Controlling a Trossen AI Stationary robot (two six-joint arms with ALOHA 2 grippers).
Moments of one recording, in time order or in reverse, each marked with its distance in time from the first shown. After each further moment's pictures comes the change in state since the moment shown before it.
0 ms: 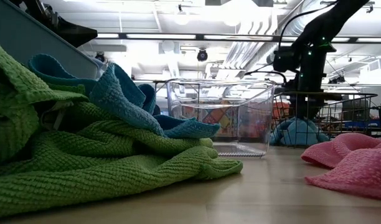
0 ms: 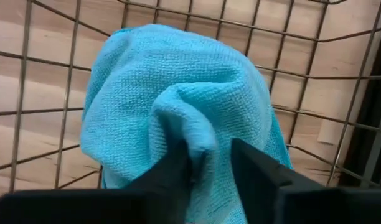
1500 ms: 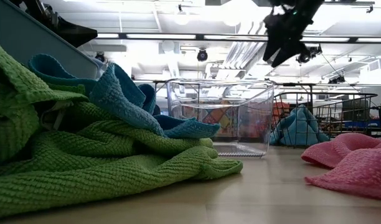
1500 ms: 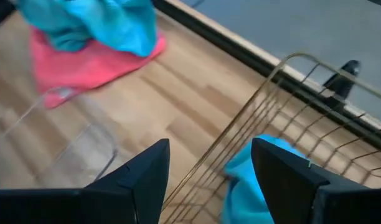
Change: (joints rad) left arm 0.000 0.000 0.000 0.000 0.000 0.000; right arm 0.281 -0.226 0.330 -0.108 -0.054 -0.205
